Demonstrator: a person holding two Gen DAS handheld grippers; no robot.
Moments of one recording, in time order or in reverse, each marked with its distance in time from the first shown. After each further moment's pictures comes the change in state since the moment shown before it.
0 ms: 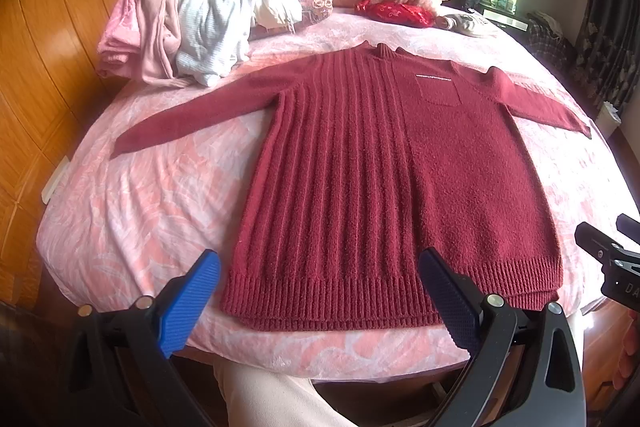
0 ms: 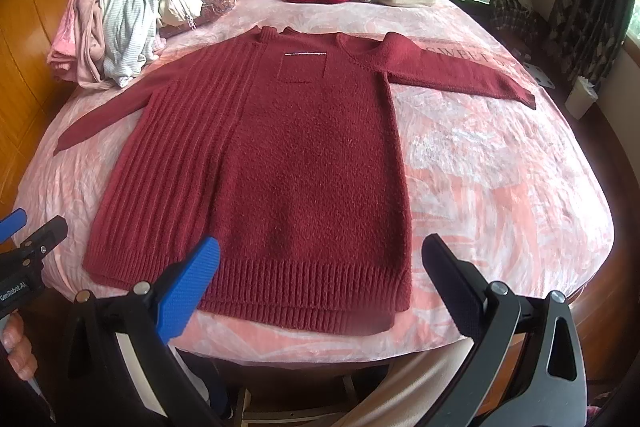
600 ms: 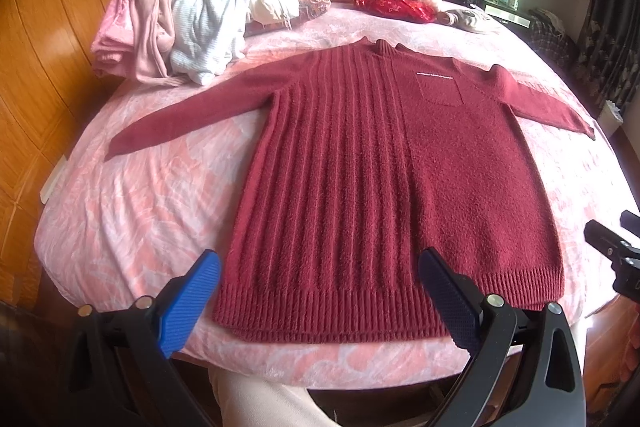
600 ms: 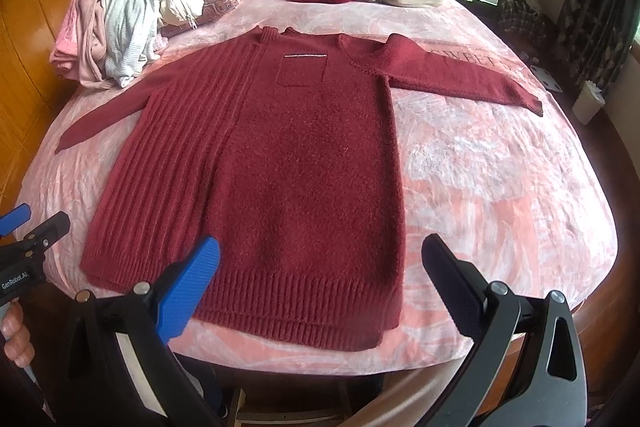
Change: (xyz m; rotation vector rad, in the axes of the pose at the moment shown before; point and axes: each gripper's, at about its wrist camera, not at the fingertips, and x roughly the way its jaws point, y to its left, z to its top) left arm 0.015 -0.012 0.020 0.000 0.030 0.004; right arm 0.018 -0.034 0.028 -0.012 0.009 0.012
